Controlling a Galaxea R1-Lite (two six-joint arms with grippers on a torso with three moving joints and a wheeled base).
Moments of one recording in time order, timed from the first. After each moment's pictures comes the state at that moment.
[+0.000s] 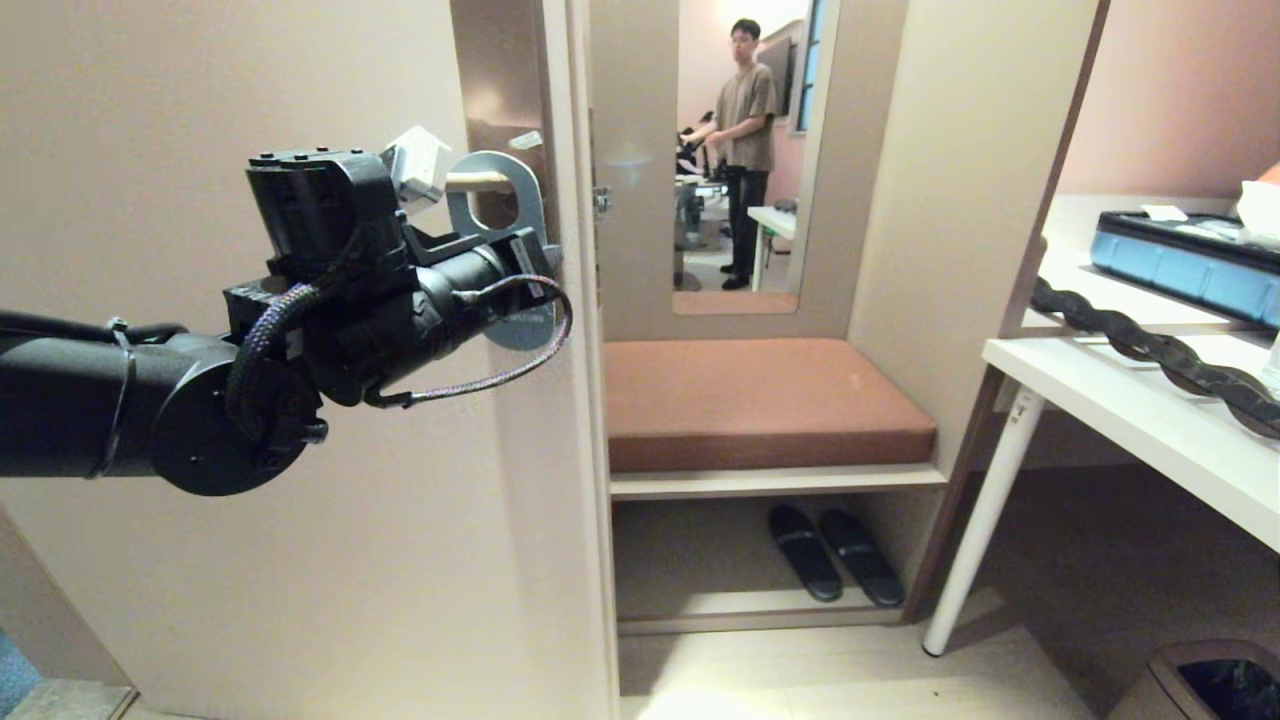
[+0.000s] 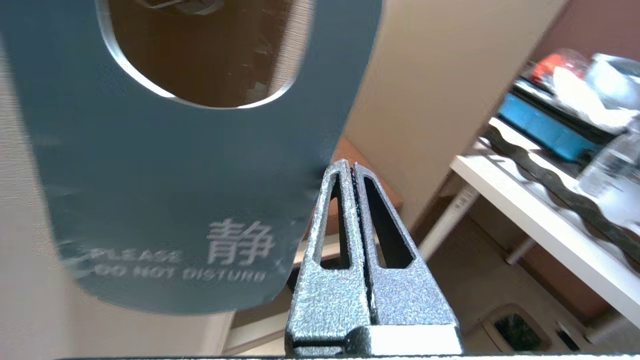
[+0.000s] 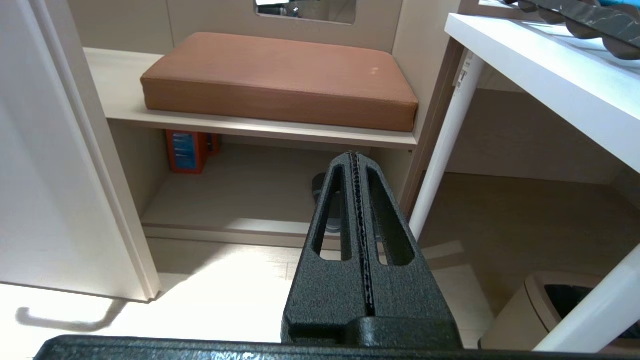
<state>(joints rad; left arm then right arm) -0.48 1.78 -1.14 -0.66 0.01 -0.39 0.00 0.00 -0.02 0.05 0.01 -0.05</state>
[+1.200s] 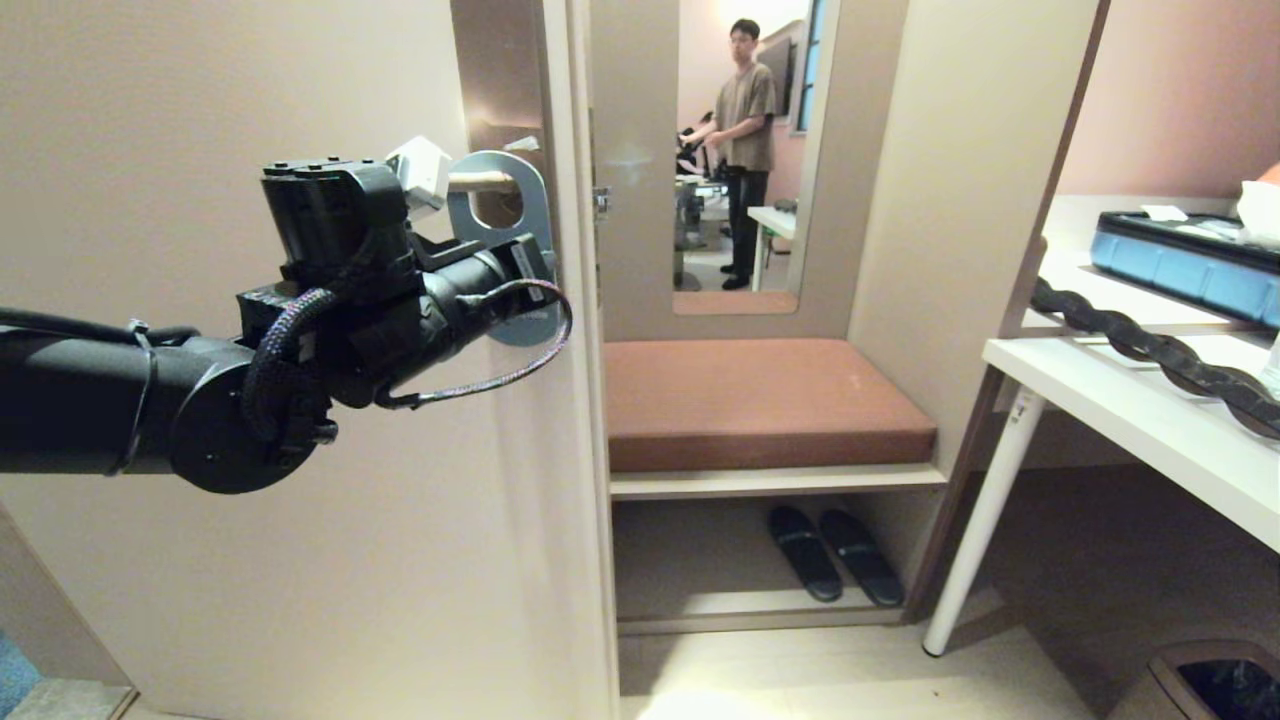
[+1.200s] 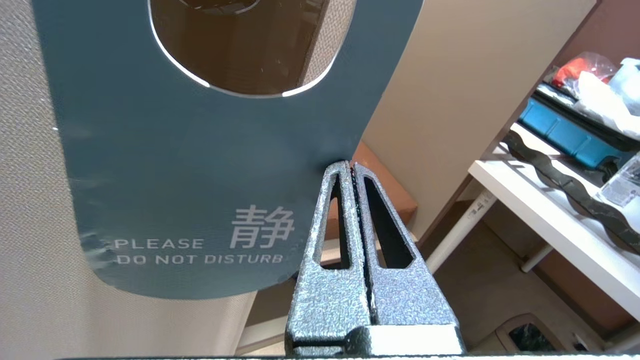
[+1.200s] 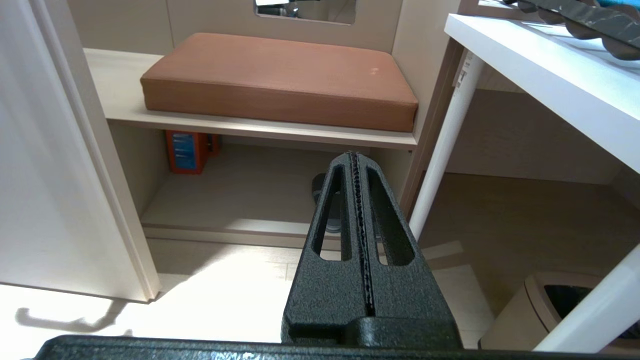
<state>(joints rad) -0.47 1.80 -1.14 -0.66 0.04 -0.39 0.00 0.00 -0.02 0.05 0.01 -0.05</state>
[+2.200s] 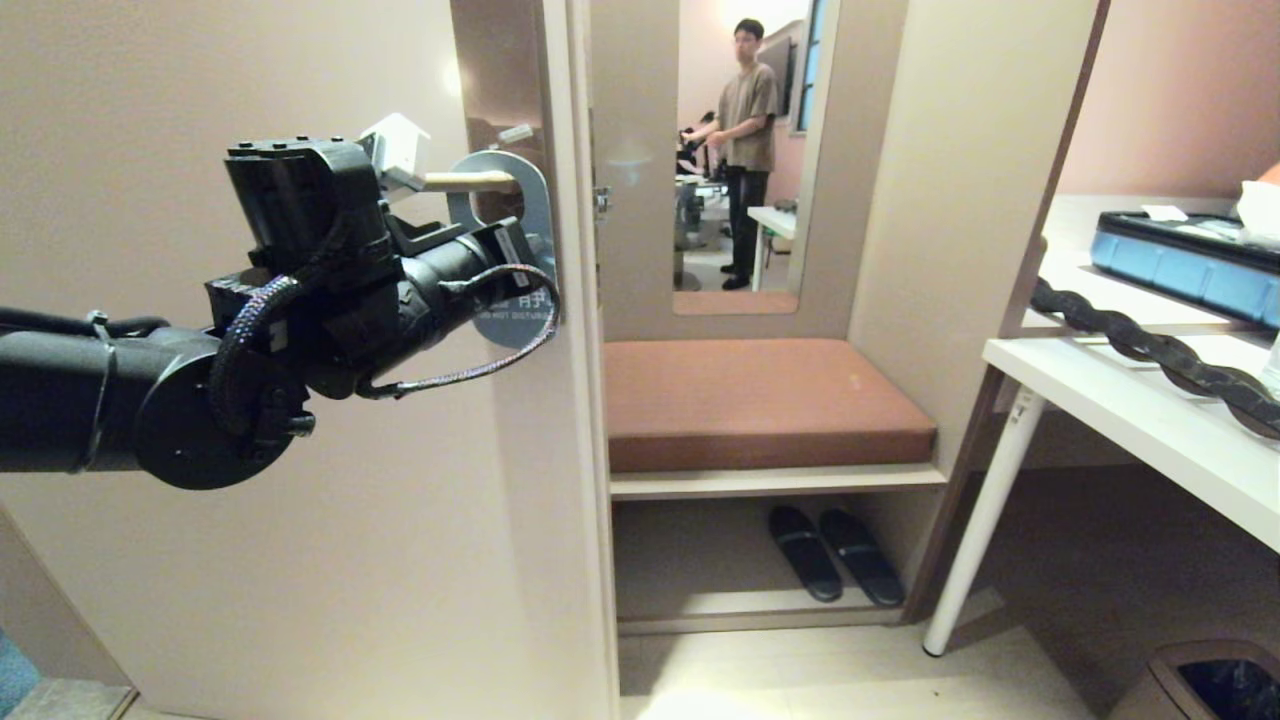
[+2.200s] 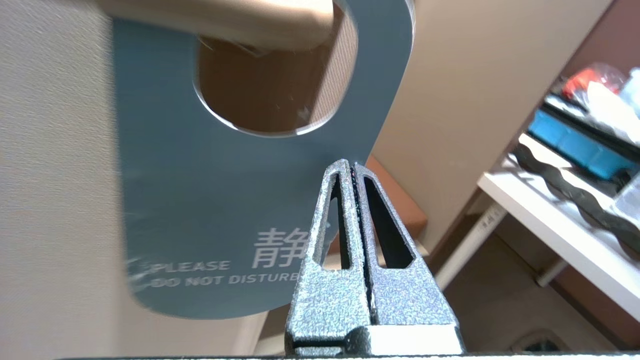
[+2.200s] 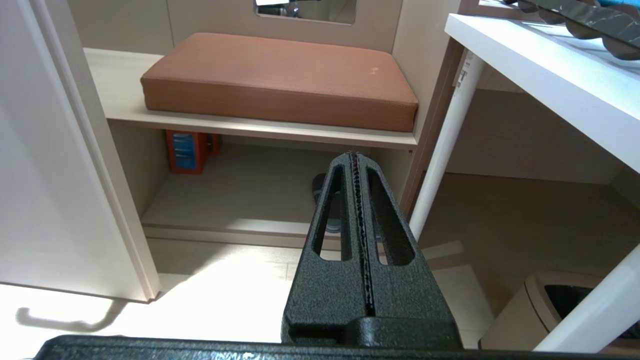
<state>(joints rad) -0.46 1.77 -1.14 -0.66 0.06 -0.36 0.00 0.00 -0.02 0.05 0.01 -0.05</state>
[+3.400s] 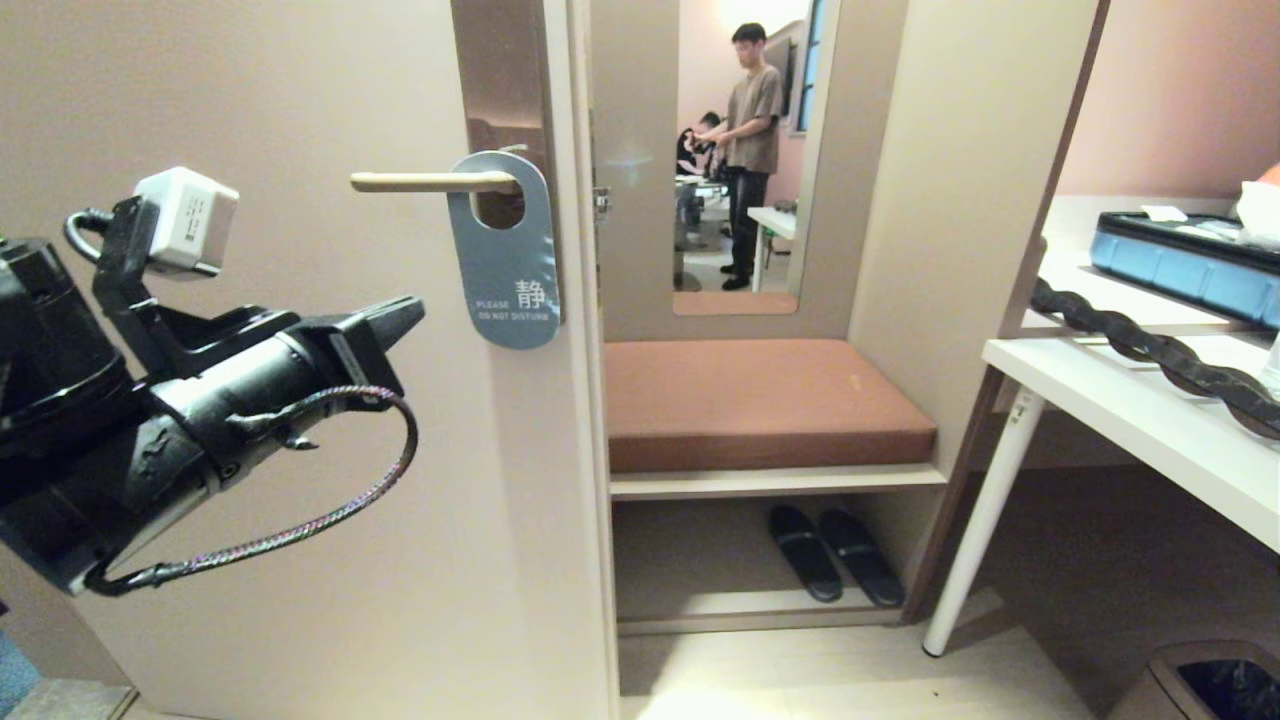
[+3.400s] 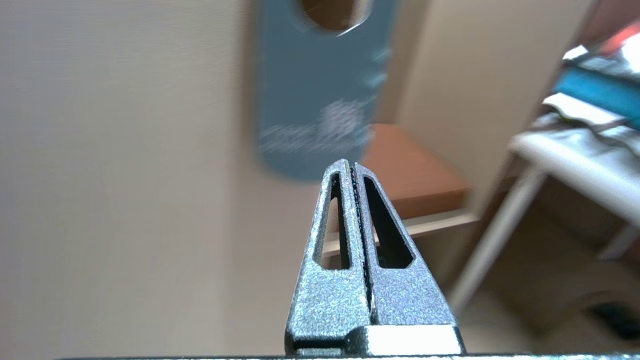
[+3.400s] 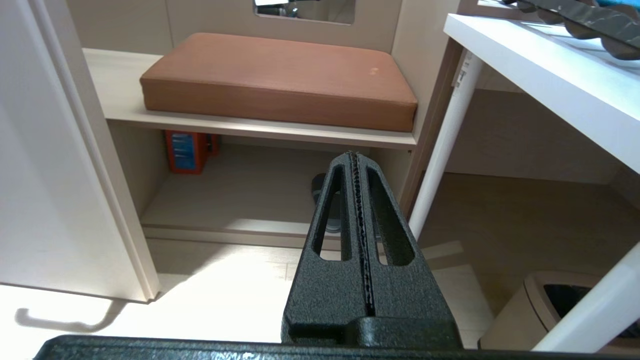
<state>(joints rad) -0.43 1.38 -0.64 -0.78 0.09 -0.18 0.00 0.00 -0.02 0.05 0.01 -0.05</state>
